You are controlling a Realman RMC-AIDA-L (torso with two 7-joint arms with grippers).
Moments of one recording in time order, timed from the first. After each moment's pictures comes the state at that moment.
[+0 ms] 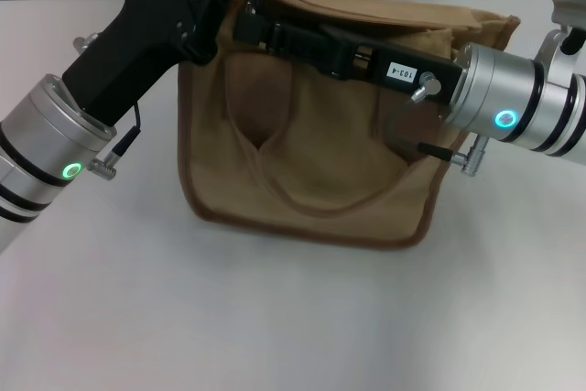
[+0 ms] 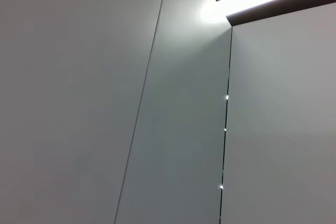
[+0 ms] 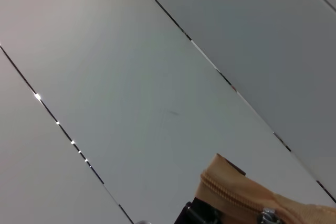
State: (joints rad) left arm -0.66 -2.08 0.30 0.01 1.62 1.77 -0.72; right arm 0.83 2.09 -0.88 -0.12 -1.41 -1.57 1.47
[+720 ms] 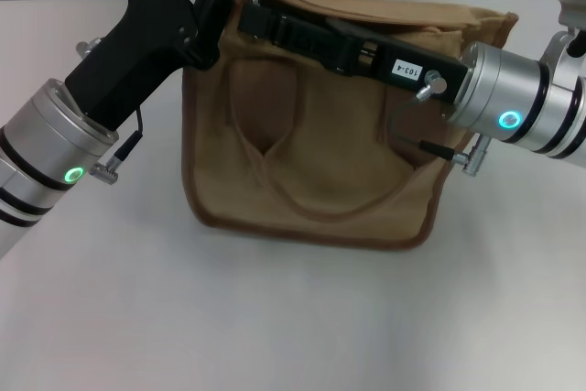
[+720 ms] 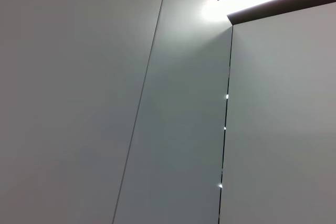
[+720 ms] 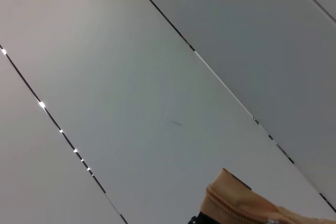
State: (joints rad) left arm -0.65 -2.08 0.30 0.00 1.62 1.77 -0.71; right arm 0.83 2.09 -0.88 -0.11 -1.38 -1.58 1.44
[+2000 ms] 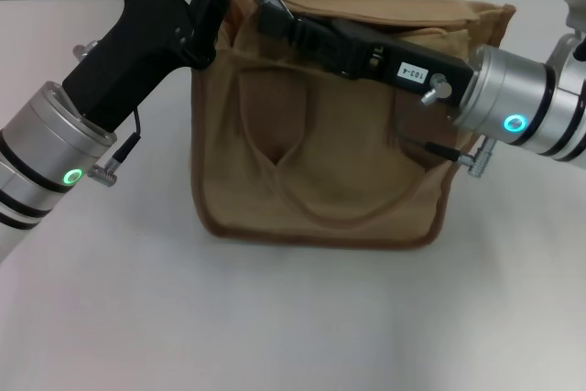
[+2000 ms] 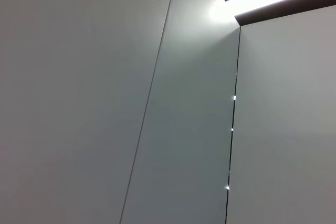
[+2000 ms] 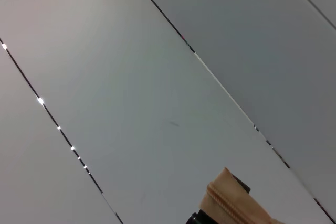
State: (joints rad) left arm -0.65 -2.08 0.30 -0.01 1.62 1.76 -0.71; right arm 0.81 2.09 -0.88 -0.12 -1.38 -1.59 1.41
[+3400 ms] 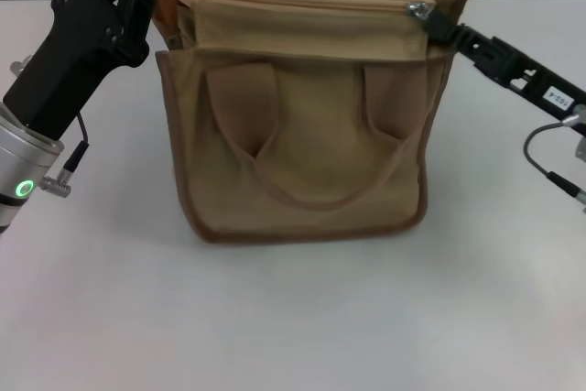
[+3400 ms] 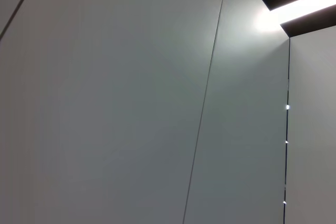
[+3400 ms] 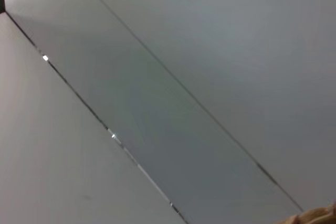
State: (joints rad) left arm -0.56 -2.07 0.20 0.01 1.61 1.77 -0.72; right arm 0.51 2.08 -0.75 -0.30 -1.37 -1.60 1.49
